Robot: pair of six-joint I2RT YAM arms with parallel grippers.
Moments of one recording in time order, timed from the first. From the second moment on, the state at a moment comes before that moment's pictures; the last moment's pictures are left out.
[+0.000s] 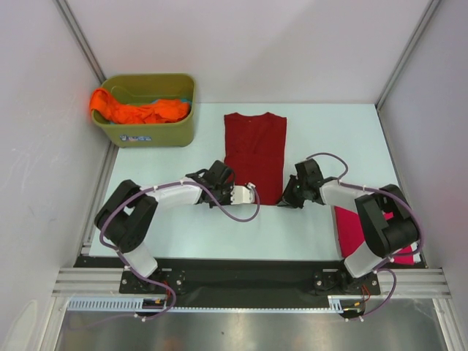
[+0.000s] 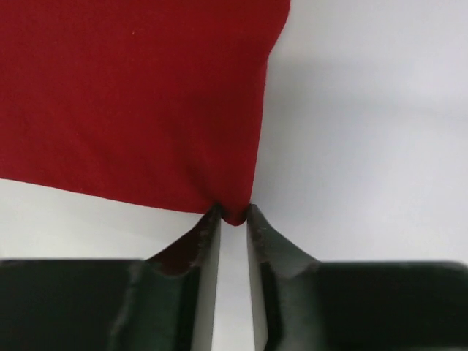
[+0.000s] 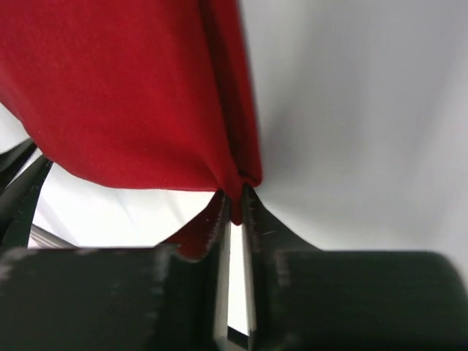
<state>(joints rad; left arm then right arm) -0.68 1.68 0.93 -0.33 0.09 0.92 0.41 1.60 0.76 -0.16 -0.23 0.82</state>
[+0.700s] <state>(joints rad) -0.76 1.50 0.81 -0.51 0.25 0.74 0.49 1.26 0.63 -0.41 -0.25 0.75</state>
